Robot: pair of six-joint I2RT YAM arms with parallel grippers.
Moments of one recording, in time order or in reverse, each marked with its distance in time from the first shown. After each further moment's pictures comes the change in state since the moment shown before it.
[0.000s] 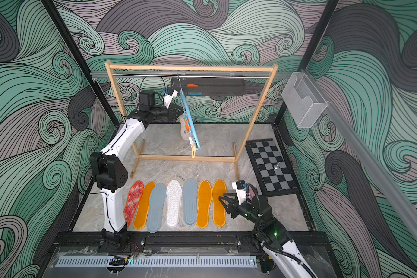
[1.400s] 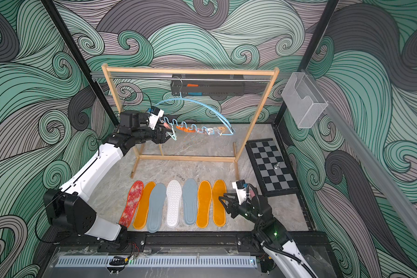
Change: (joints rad) left arm -0.010 -0.583 -0.650 -0.054 -0.210 -0.033; right arm 0.005 0.000 0.000 0.000 0.008 0.020
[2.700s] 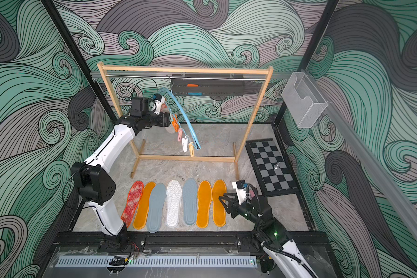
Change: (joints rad) left arm 0.025 0.345 0.392 -0.092 -0.246 -0.108; right arm 0.005 0.000 0.000 0.000 0.010 0.001
